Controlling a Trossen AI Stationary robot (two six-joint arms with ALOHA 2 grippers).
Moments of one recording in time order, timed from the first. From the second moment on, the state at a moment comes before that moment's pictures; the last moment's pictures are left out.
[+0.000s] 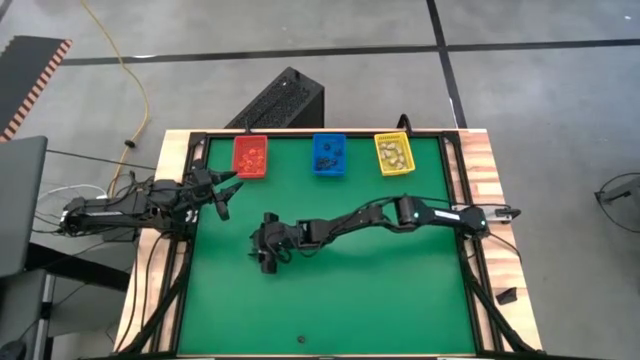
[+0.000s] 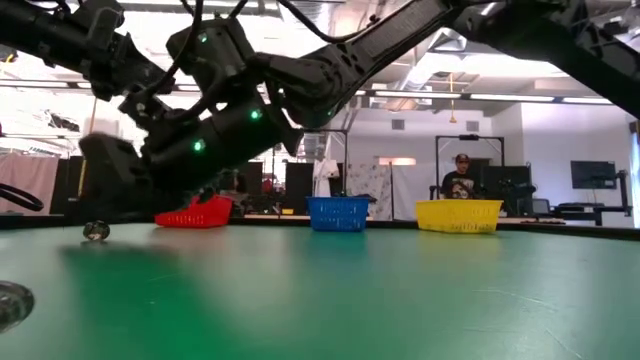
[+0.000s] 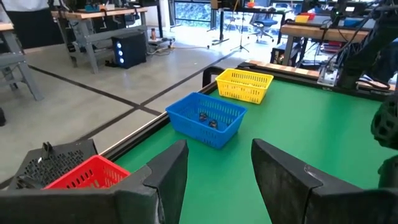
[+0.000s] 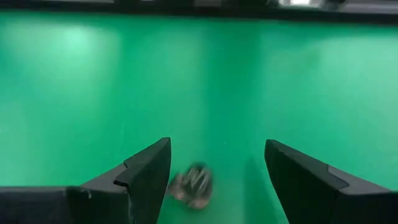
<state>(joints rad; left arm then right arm) 0.04 0.22 0.31 -0.17 -0.55 -0.06 0.10 2.54 1.96 0.16 0.08 0.03</state>
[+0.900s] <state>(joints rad) 0.04 0.22 0.31 -0.18 -0.55 -0.06 0.12 2.62 1.96 0.19 0.17 0.14</state>
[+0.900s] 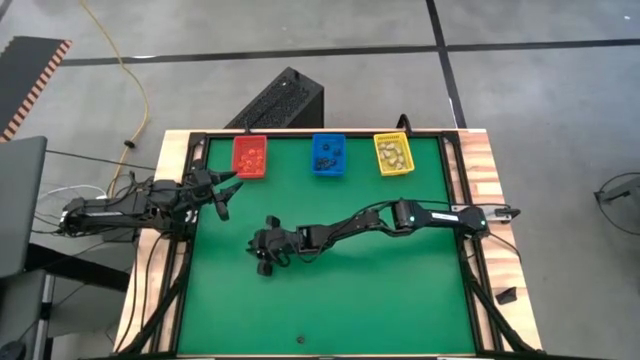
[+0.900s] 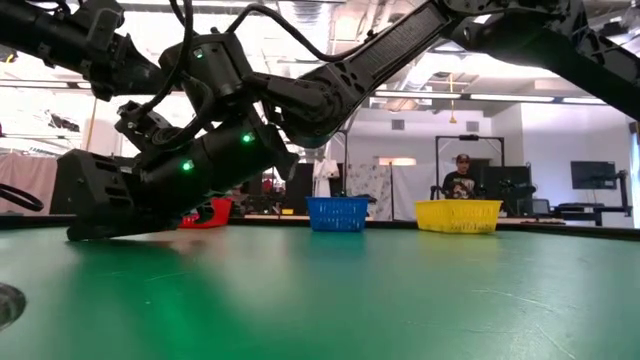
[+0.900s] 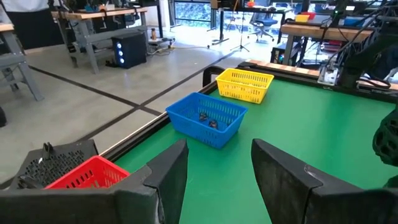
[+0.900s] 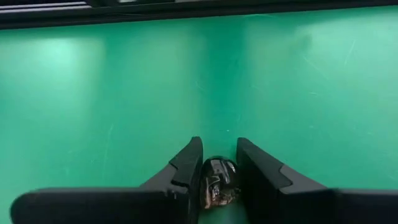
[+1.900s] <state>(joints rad) 0.04 0.18 0.31 -0.24 -0.56 -0.07 -0.04 2.18 1.95 -0.50 0.26 -0.16</state>
